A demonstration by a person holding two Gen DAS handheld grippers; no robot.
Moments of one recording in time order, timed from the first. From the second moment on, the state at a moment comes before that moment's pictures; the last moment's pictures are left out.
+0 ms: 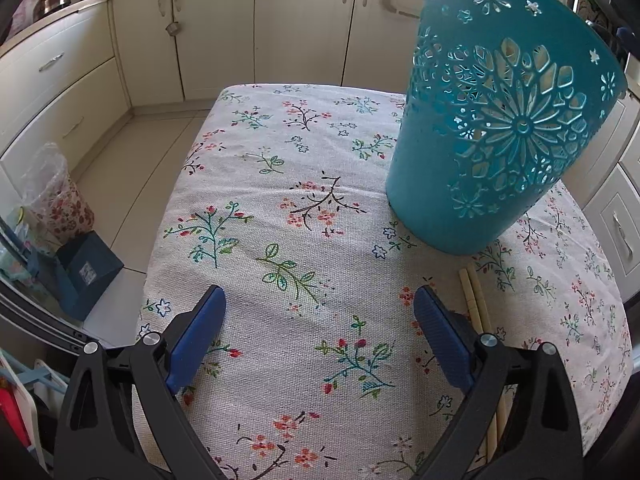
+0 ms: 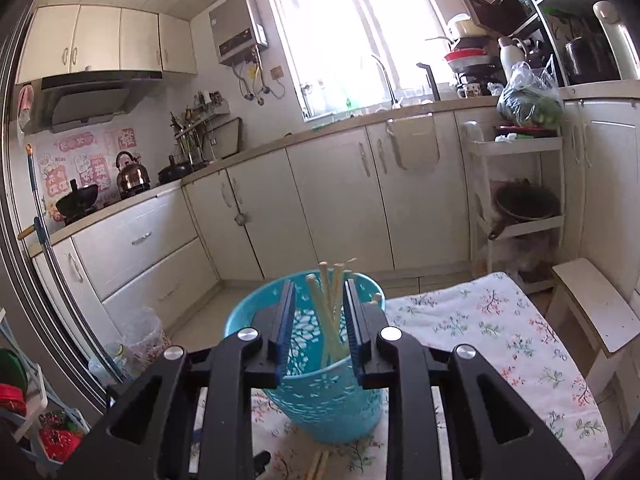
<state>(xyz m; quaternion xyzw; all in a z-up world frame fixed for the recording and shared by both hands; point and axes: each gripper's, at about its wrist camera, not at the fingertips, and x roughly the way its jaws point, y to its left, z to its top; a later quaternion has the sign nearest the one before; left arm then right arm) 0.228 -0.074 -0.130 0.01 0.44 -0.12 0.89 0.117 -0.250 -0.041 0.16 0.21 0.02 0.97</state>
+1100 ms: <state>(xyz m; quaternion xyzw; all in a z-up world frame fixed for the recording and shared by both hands) 0.229 -0.072 -0.130 0.00 0.44 -0.12 0.89 0.080 -0.222 -0.175 0.11 0.49 0.00 0.86</state>
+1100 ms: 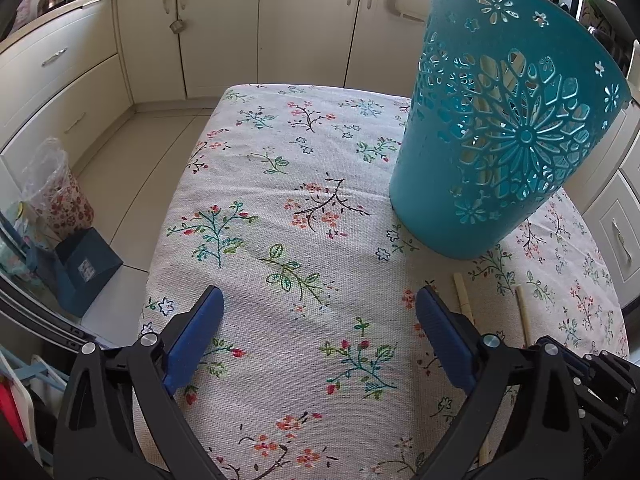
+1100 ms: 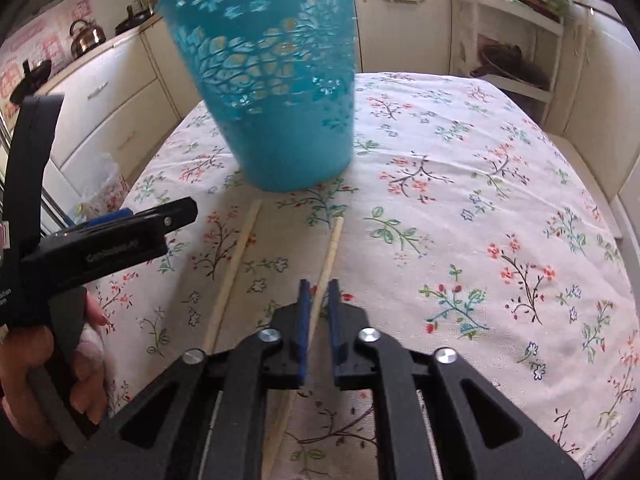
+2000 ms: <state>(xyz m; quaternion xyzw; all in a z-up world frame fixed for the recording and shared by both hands) 0.230 -0.074 -0.130 0.00 0.44 -0.12 0.89 0.086 -0.225 -0.177 0.13 0.49 0.01 0.86</state>
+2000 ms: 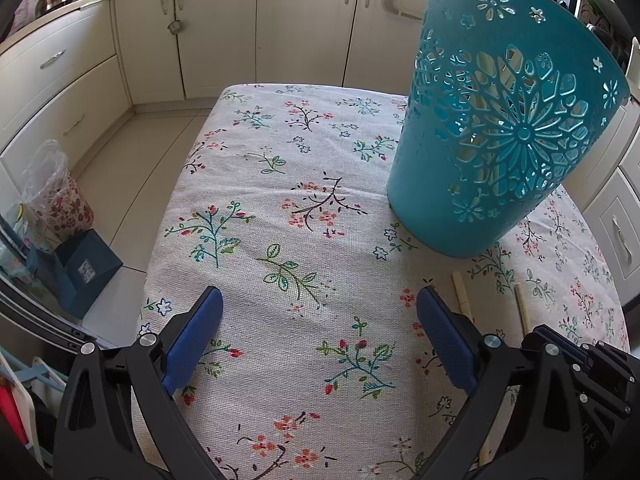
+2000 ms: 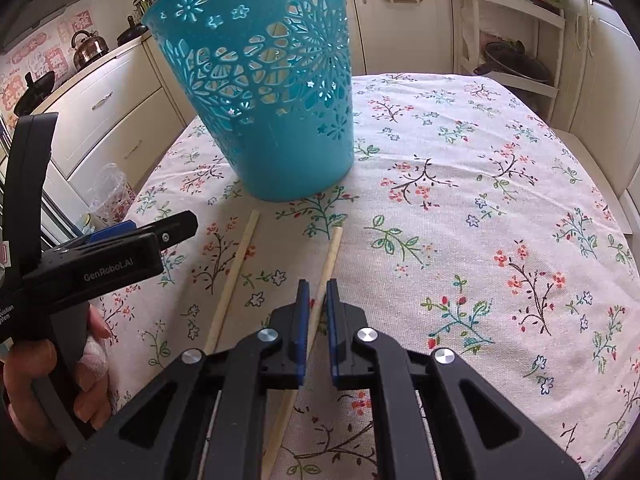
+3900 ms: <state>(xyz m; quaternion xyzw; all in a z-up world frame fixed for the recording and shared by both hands) 0.183 -0.071 -0.054 -0.07 0.36 -0.31 0.88 0.087 -0.237 -0.176 0.12 0.48 0.01 0.87</state>
